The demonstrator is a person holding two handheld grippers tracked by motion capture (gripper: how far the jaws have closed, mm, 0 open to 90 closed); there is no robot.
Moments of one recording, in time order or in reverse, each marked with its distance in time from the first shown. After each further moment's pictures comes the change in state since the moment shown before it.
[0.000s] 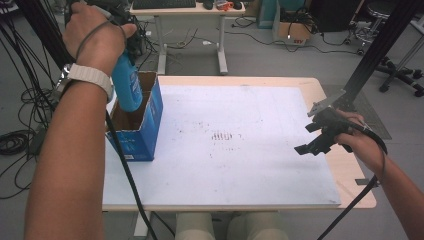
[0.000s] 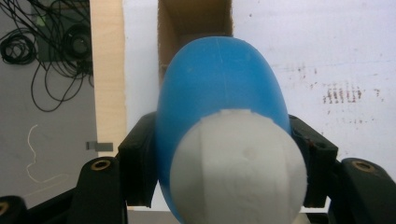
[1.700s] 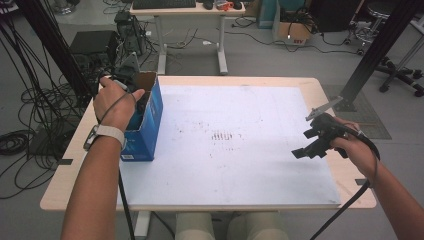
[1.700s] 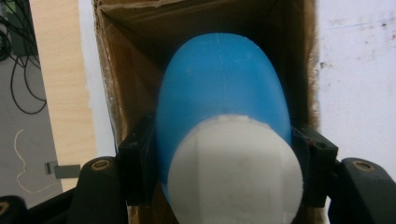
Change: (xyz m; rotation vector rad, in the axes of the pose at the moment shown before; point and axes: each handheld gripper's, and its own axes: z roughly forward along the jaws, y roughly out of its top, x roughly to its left) left arm 0.007 -0.030 0.169 0.056 0.011 0.062; right arm -0.007 -0.015 0.022 -0.014 0.021 0.083
